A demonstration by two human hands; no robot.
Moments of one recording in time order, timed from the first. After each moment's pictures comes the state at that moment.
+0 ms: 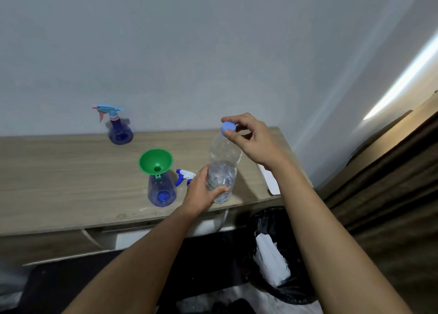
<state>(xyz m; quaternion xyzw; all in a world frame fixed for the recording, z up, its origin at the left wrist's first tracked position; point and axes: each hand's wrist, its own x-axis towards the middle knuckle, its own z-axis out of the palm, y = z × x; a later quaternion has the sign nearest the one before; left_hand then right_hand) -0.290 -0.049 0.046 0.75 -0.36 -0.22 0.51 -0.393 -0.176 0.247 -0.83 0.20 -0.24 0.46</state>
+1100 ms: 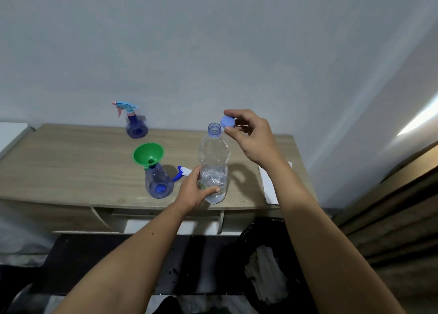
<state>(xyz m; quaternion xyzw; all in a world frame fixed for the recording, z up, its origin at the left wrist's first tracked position) -0.322 -0.058 0.063 0.77 -0.26 -0.21 0.54 -0.418 -0.229 0.245 -0.81 0.11 -0.28 0.51</state>
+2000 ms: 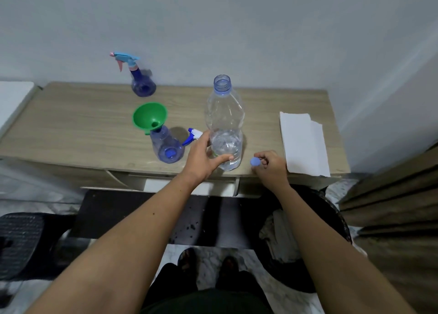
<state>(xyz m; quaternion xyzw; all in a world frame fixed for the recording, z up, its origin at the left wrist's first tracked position) -0.328 -0.059 0.059 0.78 -0.26 -0.20 0.54 -0.460 -0.253 -0.012 -0.83 0.34 -0.11 0.43</state>
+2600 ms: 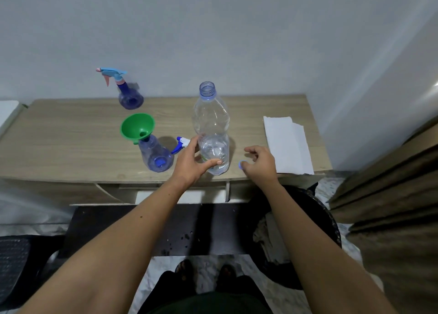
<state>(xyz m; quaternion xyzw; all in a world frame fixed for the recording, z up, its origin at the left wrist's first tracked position) -0.327 -0.059 0.063 0.79 -0.26 -0.20 0.52 -0.457 -0.246 0.028 -0.81 0.35 -0.15 0.44</state>
